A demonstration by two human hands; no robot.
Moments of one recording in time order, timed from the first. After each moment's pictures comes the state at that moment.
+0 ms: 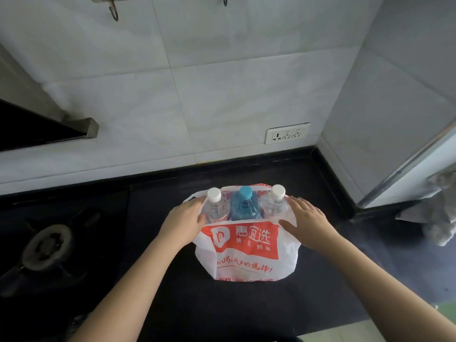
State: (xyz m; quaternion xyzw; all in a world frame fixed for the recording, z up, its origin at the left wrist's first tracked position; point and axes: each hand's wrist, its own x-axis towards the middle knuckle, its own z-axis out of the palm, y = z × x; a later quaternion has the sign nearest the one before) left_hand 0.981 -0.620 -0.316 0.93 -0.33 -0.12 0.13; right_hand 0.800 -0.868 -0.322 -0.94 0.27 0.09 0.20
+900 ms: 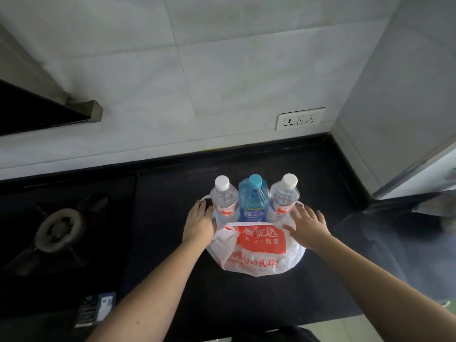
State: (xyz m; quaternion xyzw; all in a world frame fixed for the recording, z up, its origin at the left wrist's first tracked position) left_hand 0.979 -0.623 -0.444 0.94 -0.29 -0.16 0.02; right_hand 0.805 -0.873 -0.425 -0.93 0.28 0.21 0.12
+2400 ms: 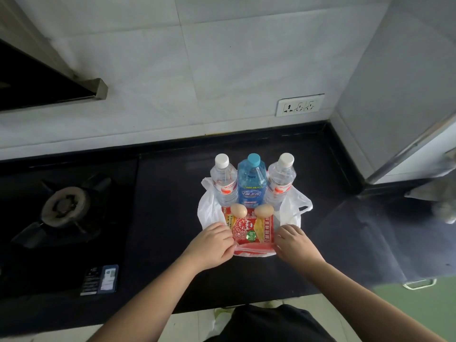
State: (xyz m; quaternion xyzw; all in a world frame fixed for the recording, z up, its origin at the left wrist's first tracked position) left_hand 0.888 -0.578 -0.432 0.78 -0.61 -0.06 0.10; right_hand 0.729 -0.810 -0.444 -1.00 0.03 0.04 0.05
